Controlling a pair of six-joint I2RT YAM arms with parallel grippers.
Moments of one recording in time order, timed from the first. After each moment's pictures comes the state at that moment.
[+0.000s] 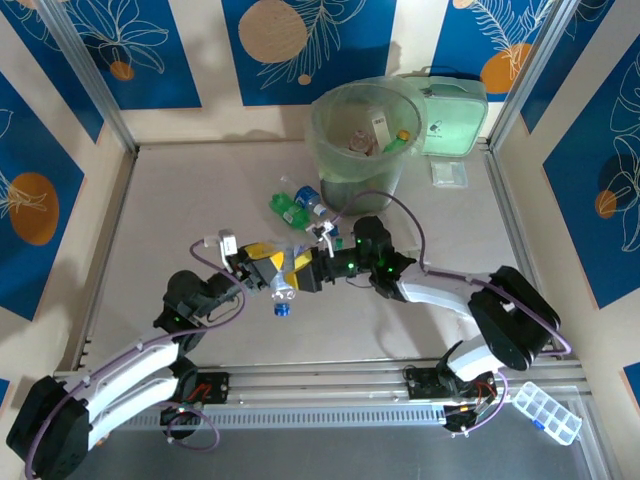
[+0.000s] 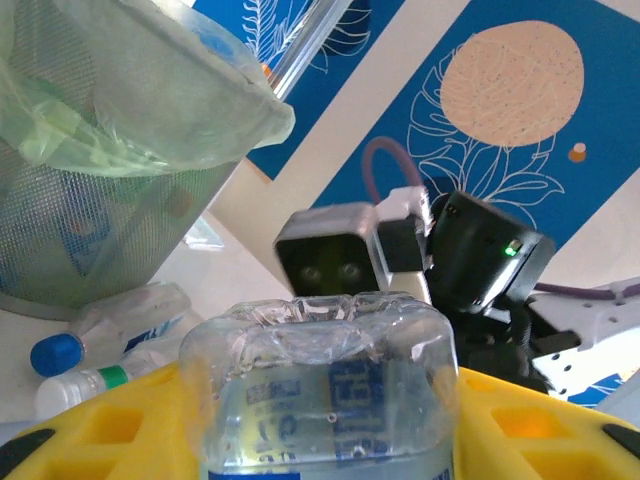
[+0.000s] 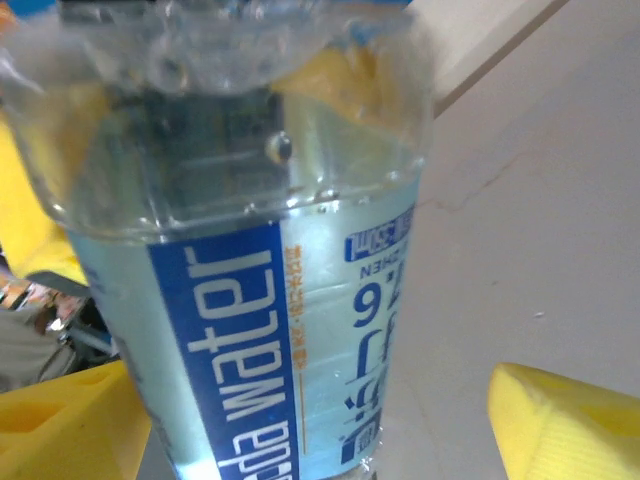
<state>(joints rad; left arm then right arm) -0.58 0.81 0.23 0.76 0.39 -0.73 0.74 1.49 0.69 0.61 -0.92 0.63</state>
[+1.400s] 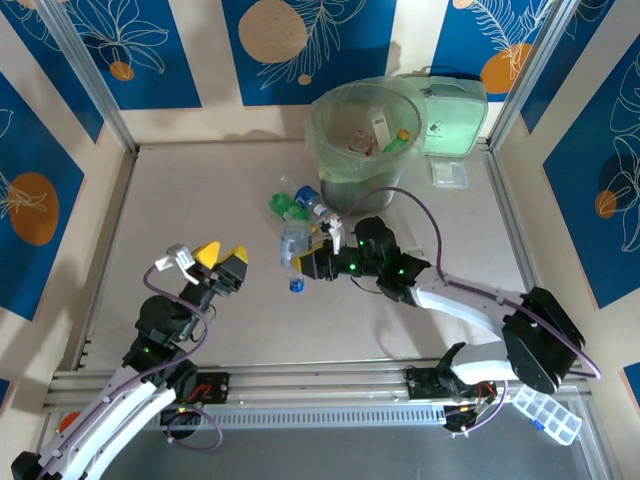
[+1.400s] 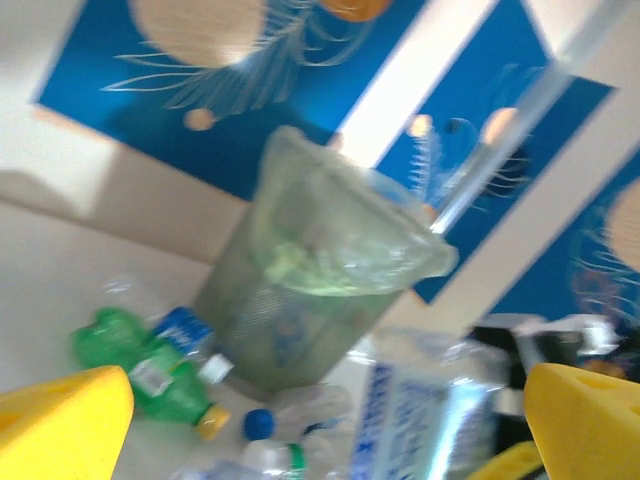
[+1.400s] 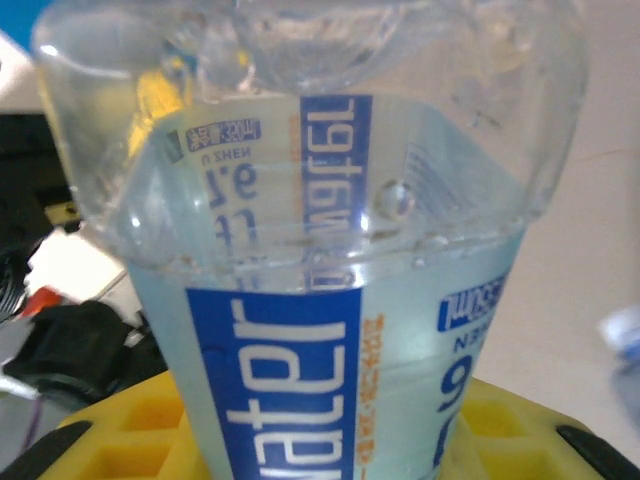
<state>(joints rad) -0.57 0.29 0.21 0.21 -0.13 -0.63 0.78 1.28 0.74 0.20 -0.42 0.41</state>
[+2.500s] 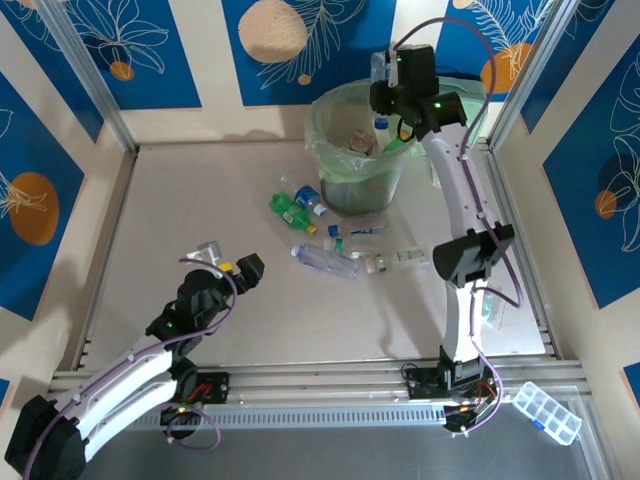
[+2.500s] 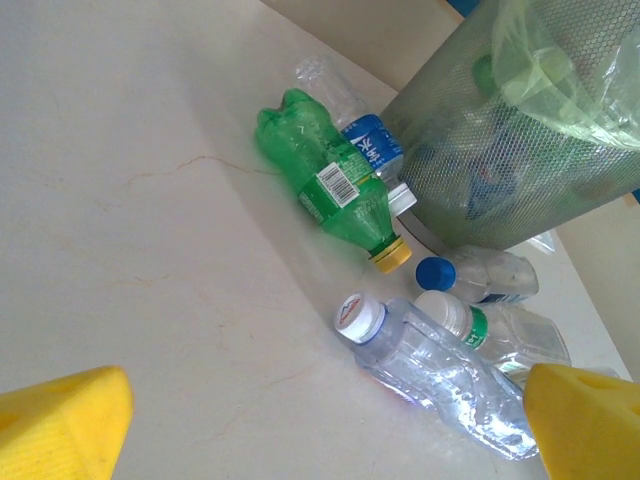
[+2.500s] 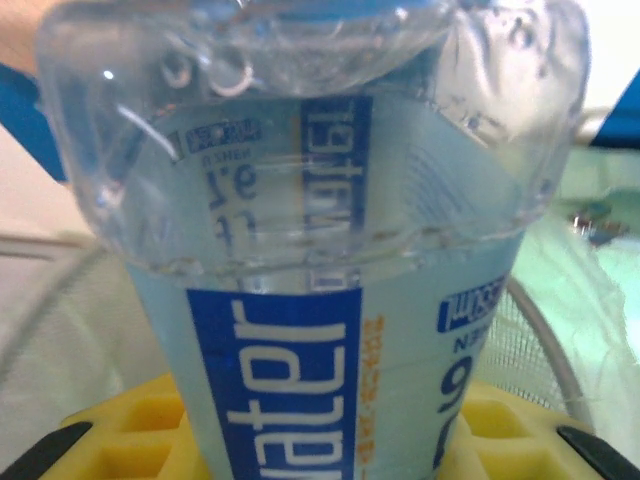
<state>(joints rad) -0.57 0.69 0.23 0.13 -0.17 -0.77 0.29 2.12 2.55 -0.98 0.10 0.13</state>
